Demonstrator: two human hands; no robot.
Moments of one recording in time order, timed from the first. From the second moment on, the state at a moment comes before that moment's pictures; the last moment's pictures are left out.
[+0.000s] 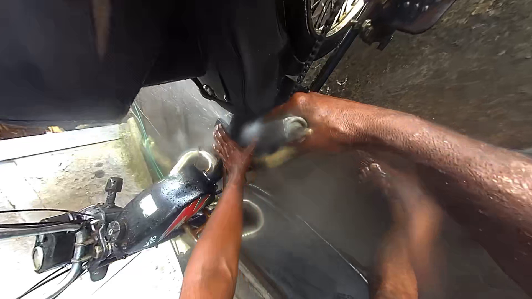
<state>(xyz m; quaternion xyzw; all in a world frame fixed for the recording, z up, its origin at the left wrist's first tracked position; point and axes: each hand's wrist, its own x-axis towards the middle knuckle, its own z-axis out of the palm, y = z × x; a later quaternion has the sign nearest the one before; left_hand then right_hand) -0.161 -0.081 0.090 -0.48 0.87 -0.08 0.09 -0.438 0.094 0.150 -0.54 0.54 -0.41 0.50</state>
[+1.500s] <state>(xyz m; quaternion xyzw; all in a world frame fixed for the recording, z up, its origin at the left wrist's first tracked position) -0.155 -0.097 0.063 -0.43 0.90 -0.03 0.06 -0.388 0.078 0.108 -0.51 0.60 -0.38 0.49</state>
